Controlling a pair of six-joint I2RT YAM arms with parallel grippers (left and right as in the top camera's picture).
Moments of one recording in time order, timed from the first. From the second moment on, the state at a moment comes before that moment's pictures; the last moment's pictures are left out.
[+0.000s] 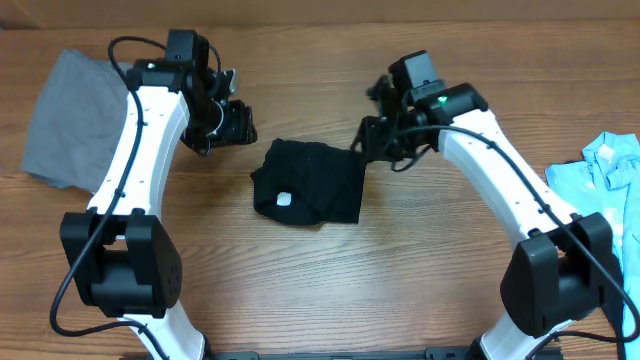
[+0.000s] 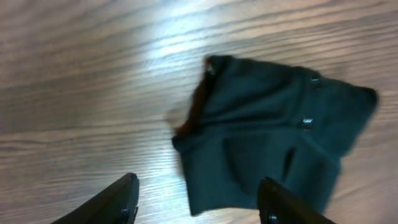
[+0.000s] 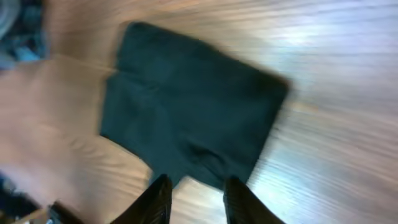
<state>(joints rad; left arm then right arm) -0.06 1.91 1.68 -1.15 0.28 -0.10 0.37 1.83 1.52 -0.88 -0.46 0.30</state>
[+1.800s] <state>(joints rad) -0.07 2.14 1.23 -0.56 0.98 -0.04 0.41 1.91 1.11 -0.57 -0.48 0.80</state>
